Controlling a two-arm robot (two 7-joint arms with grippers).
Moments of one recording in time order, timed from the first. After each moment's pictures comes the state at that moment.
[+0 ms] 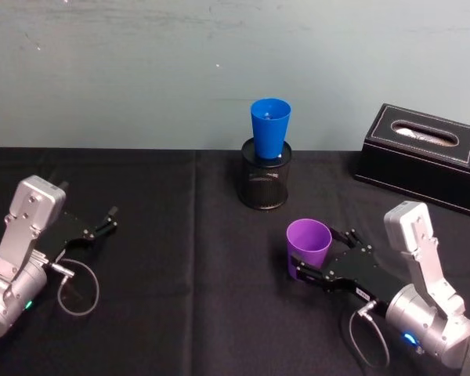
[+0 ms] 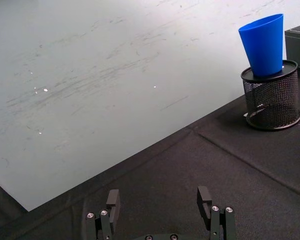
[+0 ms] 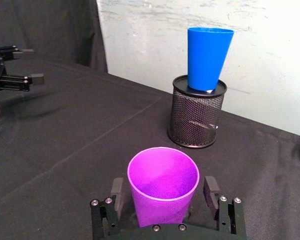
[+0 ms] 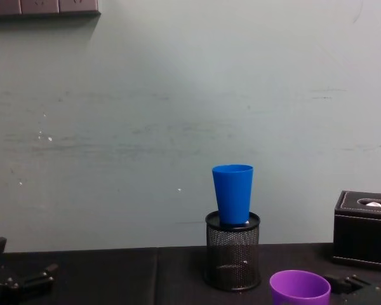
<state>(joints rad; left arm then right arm) -0.20 0.60 0.45 -1.41 -0.25 -0.12 0.03 0.14 0.41 -0.35 -1.45 0.27 -0.01 0.36</state>
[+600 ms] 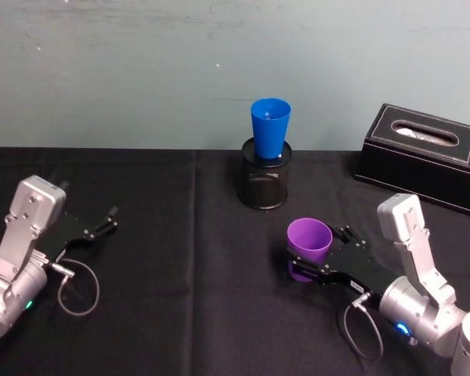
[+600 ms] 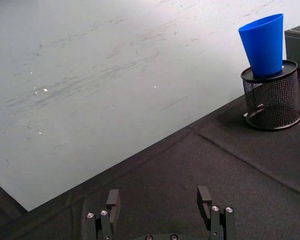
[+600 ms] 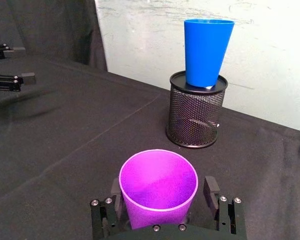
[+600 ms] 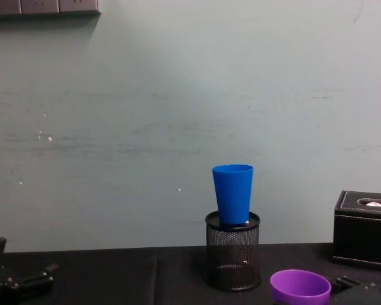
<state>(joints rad) -0.20 0.60 0.45 -1.41 -0.25 -0.12 0.03 0.19 0.37 -0.34 -1.37 0.26 0.00 0.39</state>
